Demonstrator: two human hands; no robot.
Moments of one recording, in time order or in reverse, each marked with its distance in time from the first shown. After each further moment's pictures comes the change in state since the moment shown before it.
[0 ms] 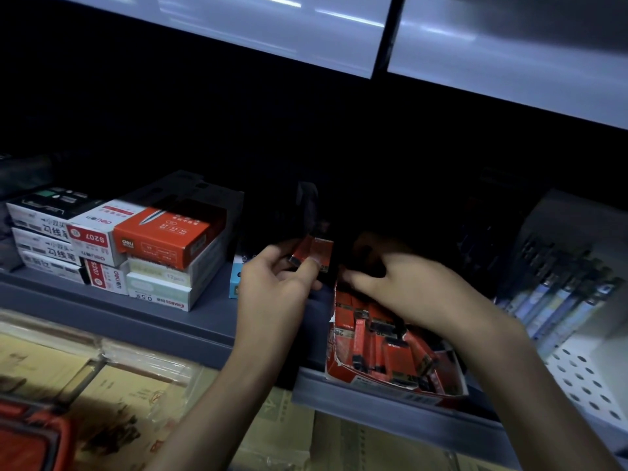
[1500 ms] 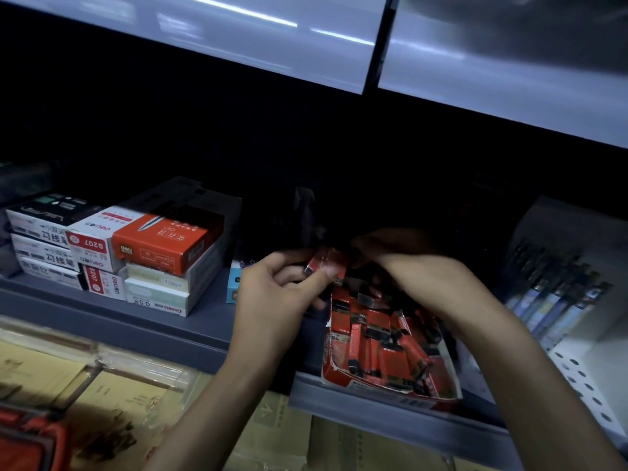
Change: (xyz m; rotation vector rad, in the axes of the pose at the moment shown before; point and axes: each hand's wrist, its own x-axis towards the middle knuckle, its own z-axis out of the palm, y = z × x) left_hand -0.007 0.006 -0.003 -0.002 -0.101 -0.006; right_hand 0.008 -0.001 -0.006 0.589 0.125 0.022
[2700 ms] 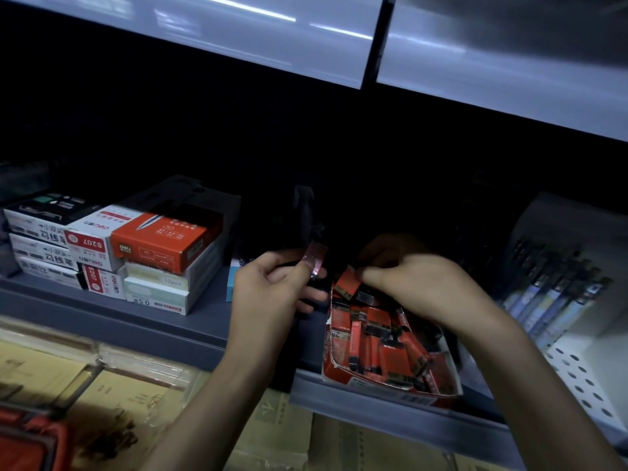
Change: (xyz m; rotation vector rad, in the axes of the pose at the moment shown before) left_hand 0.003 -0.003 -0.001 -0.078 0.026 -0.069; right_hand -0.005 0.002 -0.003 -0.299 -0.036 0.063
